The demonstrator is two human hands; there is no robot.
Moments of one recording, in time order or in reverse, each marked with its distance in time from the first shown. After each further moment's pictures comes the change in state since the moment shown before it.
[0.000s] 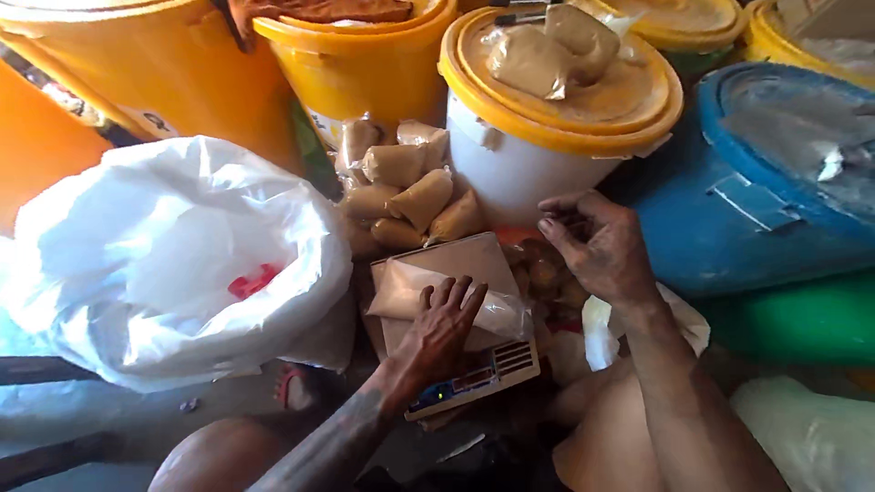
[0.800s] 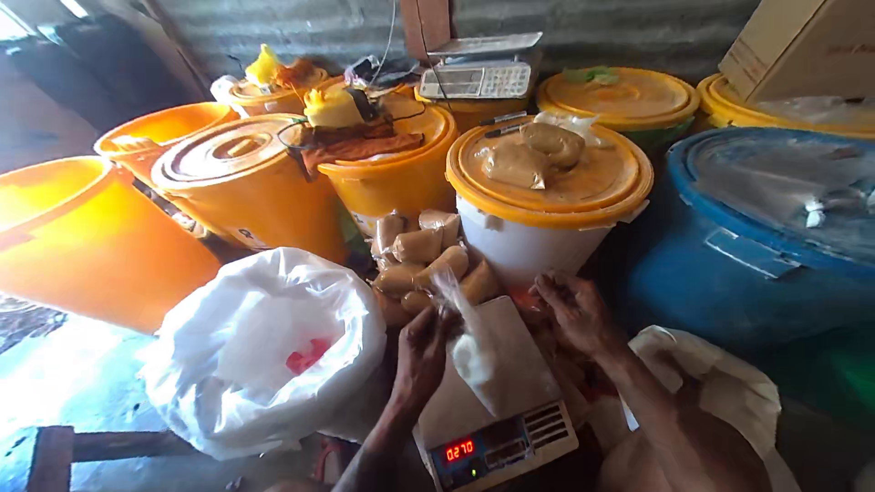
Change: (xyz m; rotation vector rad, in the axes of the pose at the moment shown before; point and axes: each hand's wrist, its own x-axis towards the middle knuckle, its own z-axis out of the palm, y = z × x) left_hand 0.003 -0.030 -0.055 -0.963 0.819 0.090; right_hand 0.007 0.022 0.027 0.234 0.057 0.036
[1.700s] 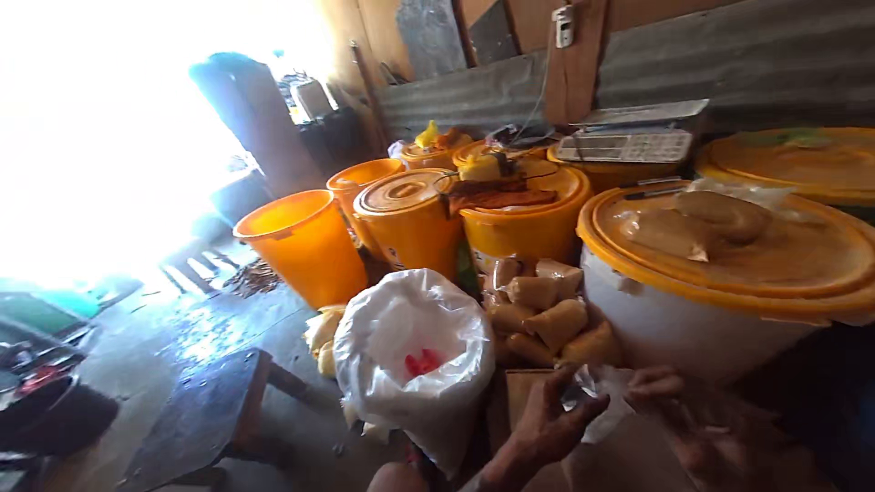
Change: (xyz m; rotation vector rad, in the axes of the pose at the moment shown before) left_hand -0.018 0.015 -0.001 -0.044 -0.186 -0.037; right_hand -0.026 -0.036 0.046 0.298 -0.080 -0.445
